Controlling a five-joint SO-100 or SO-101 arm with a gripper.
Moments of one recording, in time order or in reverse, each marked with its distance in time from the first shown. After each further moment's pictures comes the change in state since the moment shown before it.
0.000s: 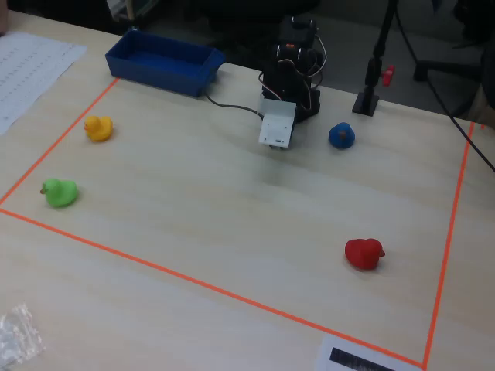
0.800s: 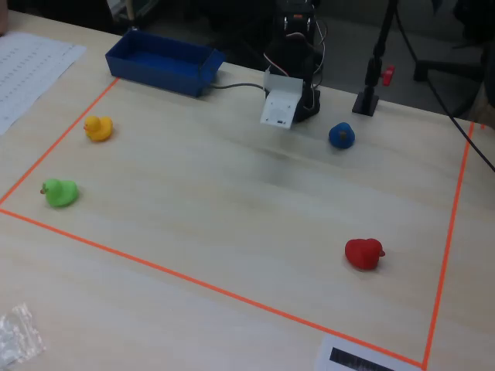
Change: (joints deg) arm -12.7 -28.9 -35.3 18.8 21.2
